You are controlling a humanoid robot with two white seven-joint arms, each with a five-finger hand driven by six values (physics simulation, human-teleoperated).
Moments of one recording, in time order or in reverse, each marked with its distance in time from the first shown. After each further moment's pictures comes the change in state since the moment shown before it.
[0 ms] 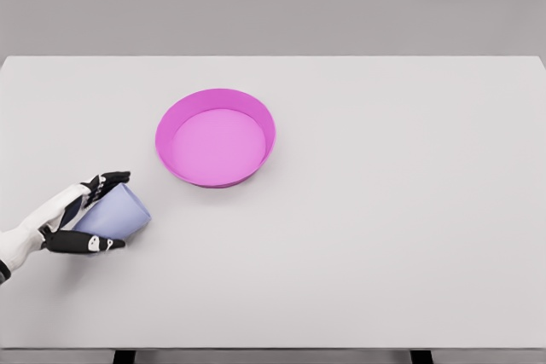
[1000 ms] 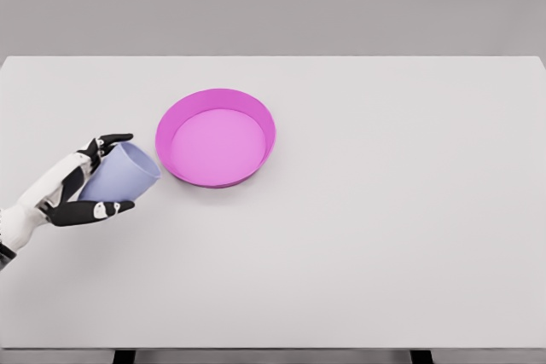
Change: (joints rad) left arm -0.055 -0.044 0.007 0.003 0.001 -0.204 0.025; right arm 0.000 0.000 0.000 0.000 0.000 0.000 0.000
